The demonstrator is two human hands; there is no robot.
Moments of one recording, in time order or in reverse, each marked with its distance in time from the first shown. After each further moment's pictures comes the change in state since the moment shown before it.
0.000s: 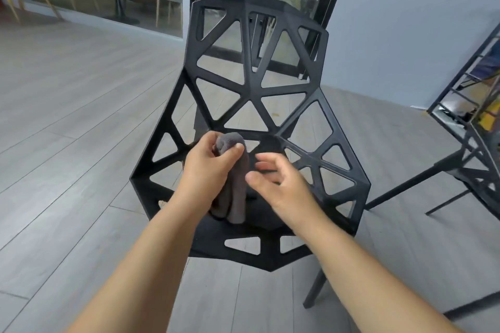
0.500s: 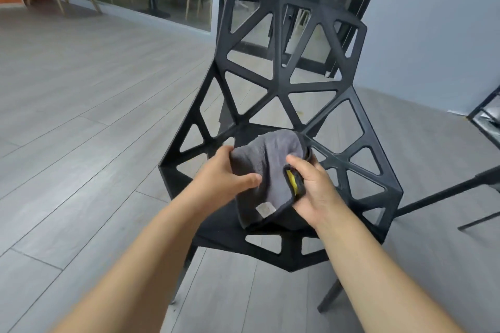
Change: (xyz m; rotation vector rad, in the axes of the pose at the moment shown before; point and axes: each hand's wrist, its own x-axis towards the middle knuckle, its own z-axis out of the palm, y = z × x) left_hand 0.000 -0.027 -0.033 0.363 -0.193 -0.168; right_hand 0.028 0.006 0.010 0.886 0.013 0.318
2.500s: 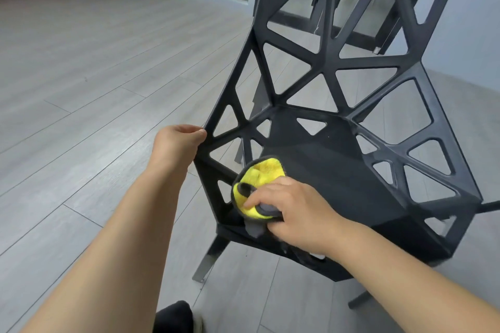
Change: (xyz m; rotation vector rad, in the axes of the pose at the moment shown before) left_hand 0.025 -0.055 -0.061 -0.286 0.530 -0.311; right_hand 0.004 0.057 0.003 -1.633 -0.753 -0.471
